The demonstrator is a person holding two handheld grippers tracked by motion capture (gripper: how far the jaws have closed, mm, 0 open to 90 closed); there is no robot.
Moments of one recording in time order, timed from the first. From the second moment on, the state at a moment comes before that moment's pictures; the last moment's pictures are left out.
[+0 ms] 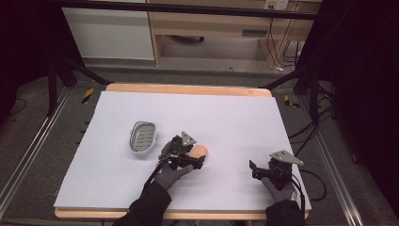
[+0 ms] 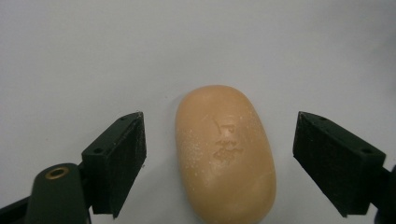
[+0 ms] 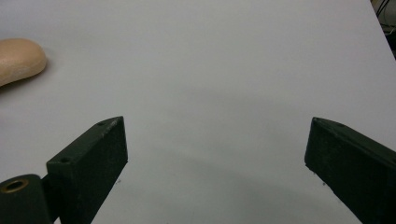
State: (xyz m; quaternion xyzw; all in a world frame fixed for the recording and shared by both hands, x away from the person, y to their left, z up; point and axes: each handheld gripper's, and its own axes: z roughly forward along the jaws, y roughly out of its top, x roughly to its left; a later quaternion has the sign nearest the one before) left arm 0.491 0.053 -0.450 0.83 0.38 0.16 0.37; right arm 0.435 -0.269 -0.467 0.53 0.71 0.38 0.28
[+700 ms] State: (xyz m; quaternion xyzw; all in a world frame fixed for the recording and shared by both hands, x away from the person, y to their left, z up) left arm 0.499 0.041 -0.465 0.84 0.38 0.15 0.35; right arm 0.436 -0.268 -0.467 0.53 0.71 0.38 0.28
